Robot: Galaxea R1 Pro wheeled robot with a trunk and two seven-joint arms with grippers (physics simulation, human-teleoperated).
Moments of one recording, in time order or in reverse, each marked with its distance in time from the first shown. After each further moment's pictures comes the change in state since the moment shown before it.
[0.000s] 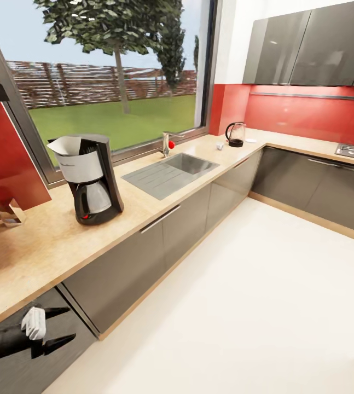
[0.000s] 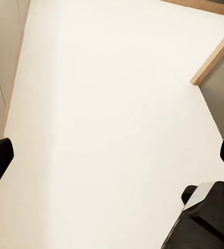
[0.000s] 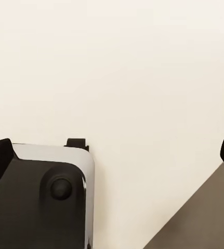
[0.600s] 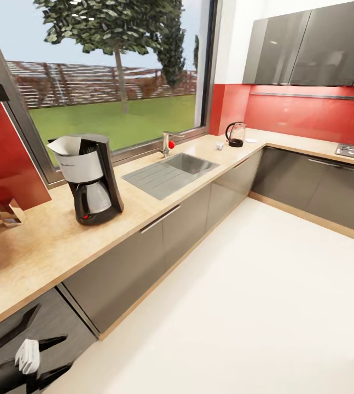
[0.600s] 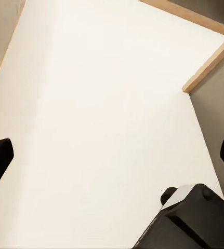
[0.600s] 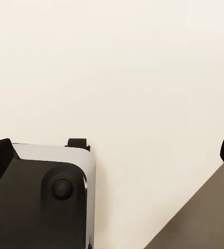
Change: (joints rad) left arm 0.049 -0.026 0.118 0.241 -0.005 -0.178 -0.003; right arm 0.000 0.001 0.001 0.000 -0.001 0.000 0.001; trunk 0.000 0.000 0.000
